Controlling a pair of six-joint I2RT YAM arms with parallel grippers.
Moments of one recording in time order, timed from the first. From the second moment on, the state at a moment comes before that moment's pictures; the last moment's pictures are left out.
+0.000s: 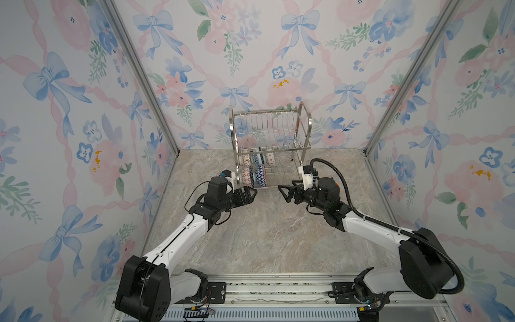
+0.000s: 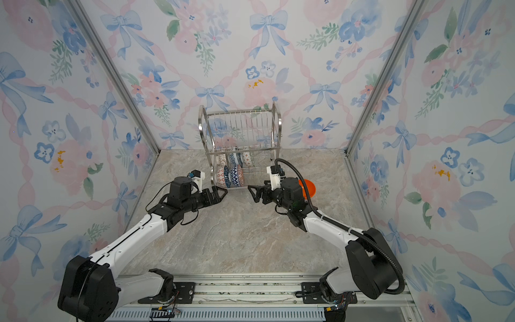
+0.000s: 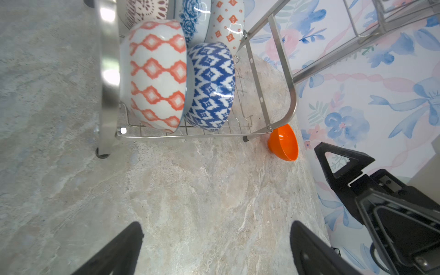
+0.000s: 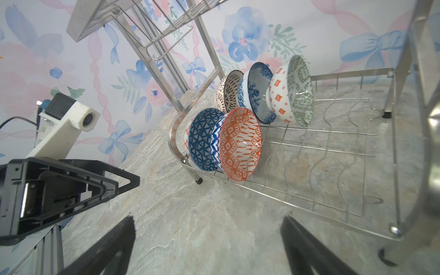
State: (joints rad) left arm -0.38 1.21 0.78 -0.13 0.30 -0.63; right arm 0.57 1.36 0.79 0.29 -0.20 0.35
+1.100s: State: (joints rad) left arm -0.69 1.28 0.70 0.07 0.11 -0.72; right arm 0.29 1.58 1.05 -0.40 0.27 0.08
